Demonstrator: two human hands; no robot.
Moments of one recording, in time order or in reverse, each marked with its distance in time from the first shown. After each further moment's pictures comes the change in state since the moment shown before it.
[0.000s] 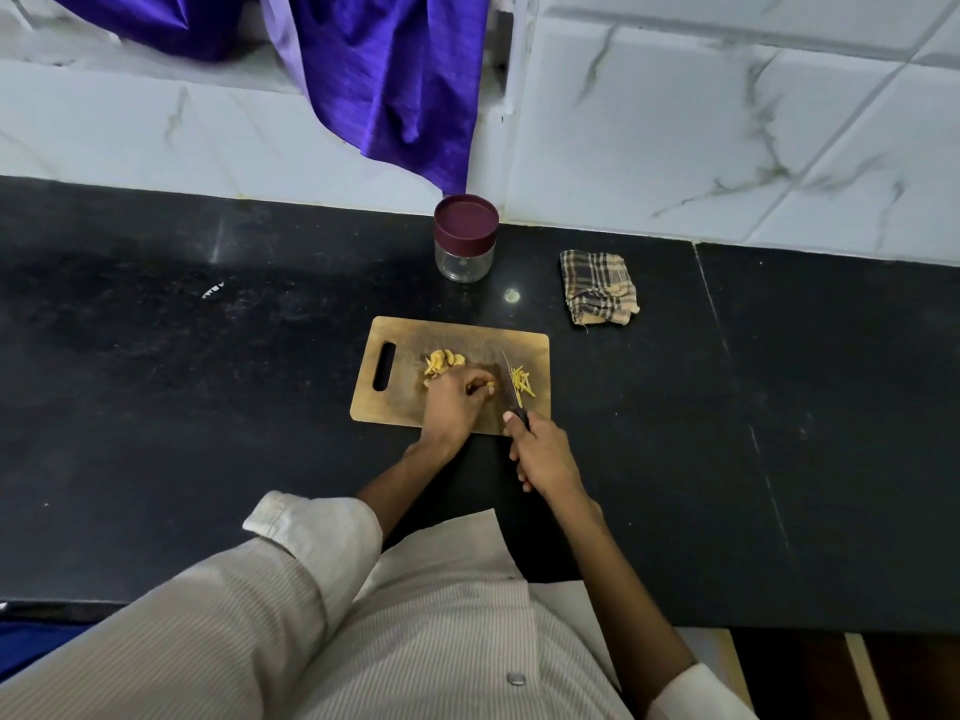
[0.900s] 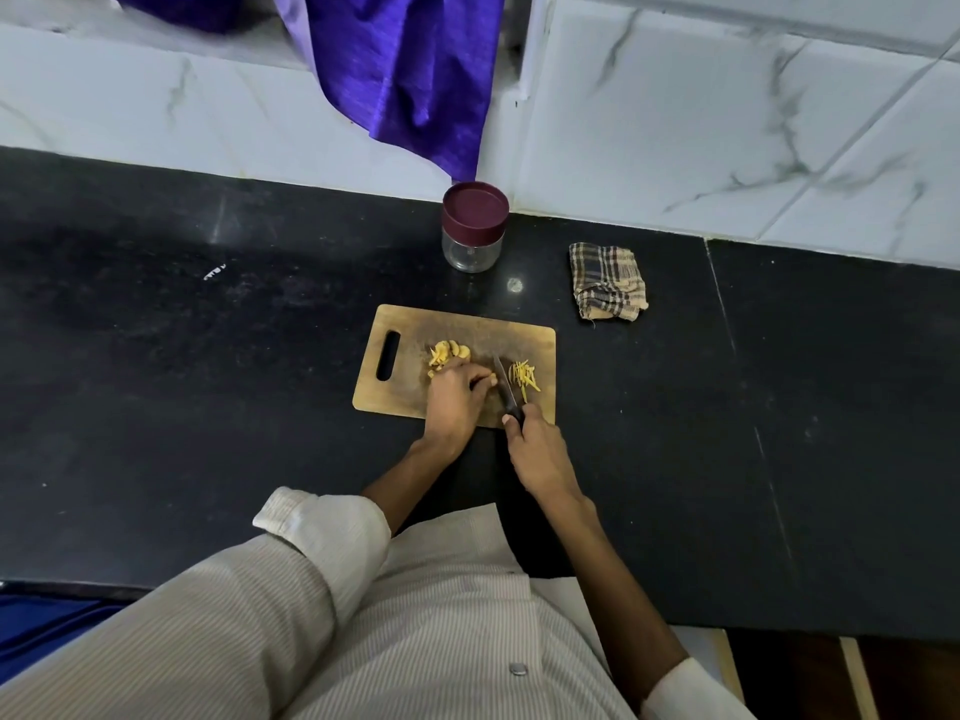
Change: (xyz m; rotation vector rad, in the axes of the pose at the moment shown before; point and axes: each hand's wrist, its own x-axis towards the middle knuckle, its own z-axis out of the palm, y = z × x) left_hand 0.001 -0.010 0.007 0.091 0.082 0.001; right_hand -0.004 -0.013 0.009 -0.291 0.024 -0.004
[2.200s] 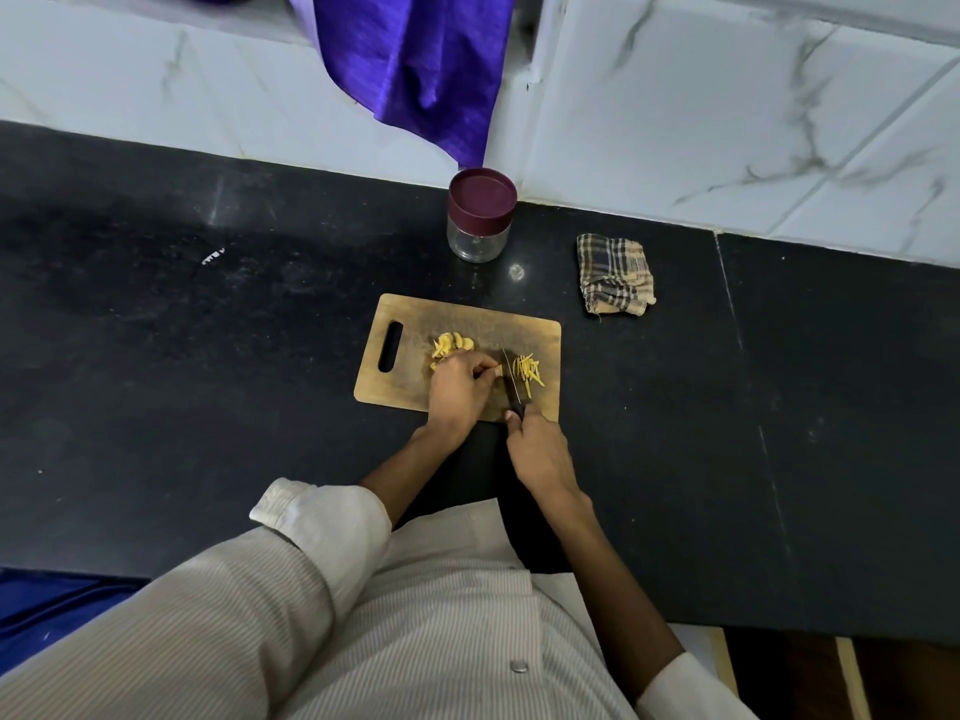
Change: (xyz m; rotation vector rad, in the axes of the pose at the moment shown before) left_hand 0.006 0.004 -0.002 -0.054 -0.027 -0.040; right_hand -0.002 -0.007 0.002 -0.087 0.002 0.049
